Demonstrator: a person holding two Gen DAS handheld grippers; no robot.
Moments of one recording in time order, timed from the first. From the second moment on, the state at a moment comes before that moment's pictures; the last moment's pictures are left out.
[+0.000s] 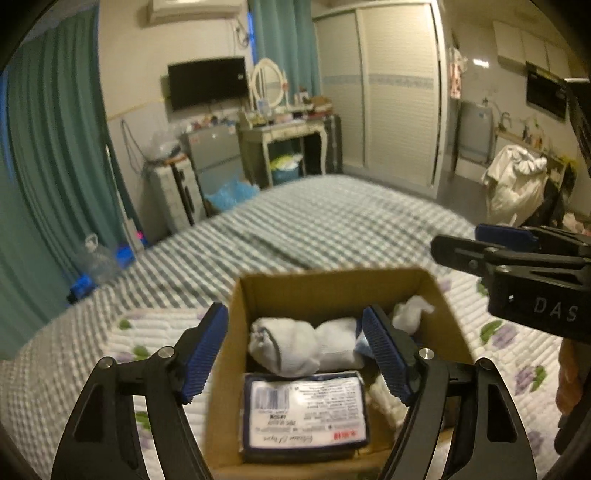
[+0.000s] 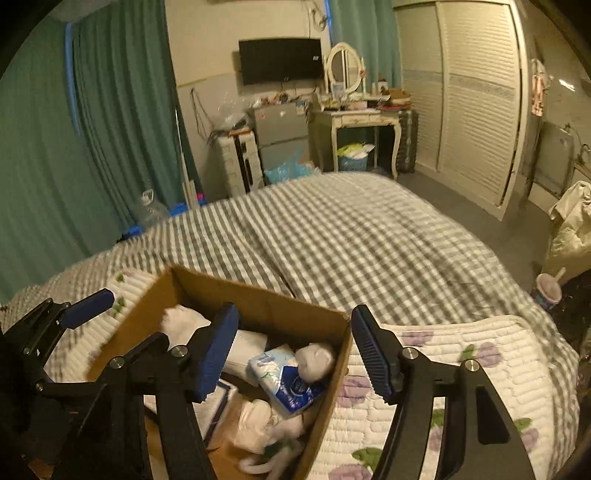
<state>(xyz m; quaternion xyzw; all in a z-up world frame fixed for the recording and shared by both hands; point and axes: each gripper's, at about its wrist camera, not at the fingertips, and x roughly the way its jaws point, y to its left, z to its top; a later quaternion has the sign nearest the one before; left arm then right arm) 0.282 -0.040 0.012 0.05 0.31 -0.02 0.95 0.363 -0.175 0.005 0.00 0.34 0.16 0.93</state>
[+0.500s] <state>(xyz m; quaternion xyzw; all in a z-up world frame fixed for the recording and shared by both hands) 0.098 -0.022 0.197 0.06 0.10 0.00 0.99 0.169 -0.190 0.213 -0.02 0.18 0.14 0.97</state>
